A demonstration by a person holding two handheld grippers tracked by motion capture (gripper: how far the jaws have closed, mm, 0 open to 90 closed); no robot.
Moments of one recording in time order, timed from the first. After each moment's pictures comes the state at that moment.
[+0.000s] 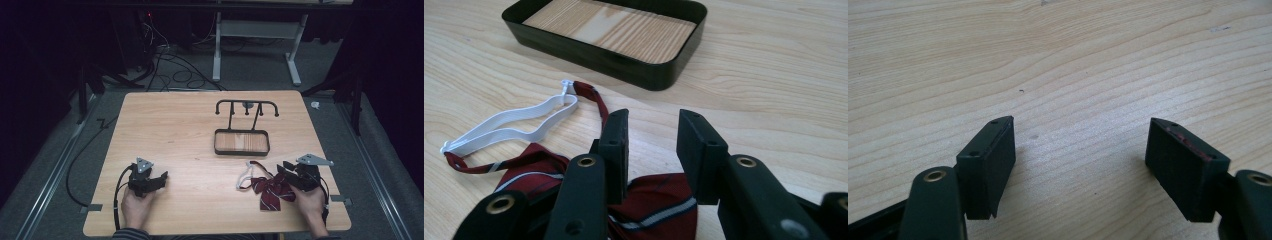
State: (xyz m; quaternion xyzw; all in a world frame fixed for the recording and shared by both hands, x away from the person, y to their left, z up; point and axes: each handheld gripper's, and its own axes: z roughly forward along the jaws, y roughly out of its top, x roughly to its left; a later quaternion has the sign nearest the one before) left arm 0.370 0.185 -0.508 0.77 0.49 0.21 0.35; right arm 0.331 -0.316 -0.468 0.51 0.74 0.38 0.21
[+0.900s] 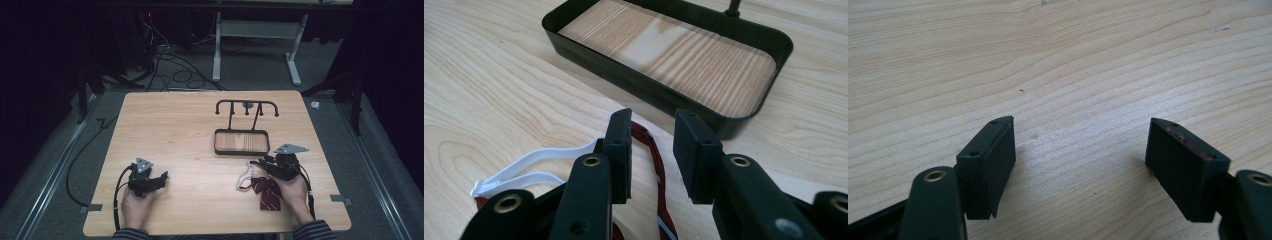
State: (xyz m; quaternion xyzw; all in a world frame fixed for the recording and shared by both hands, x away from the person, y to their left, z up) left arm 0.370 0.186 -0.508 0.77 0.49 0.21 0.35; right arm 0.368 -0.269 -0.462 0.47 0.78 0.37 0.18
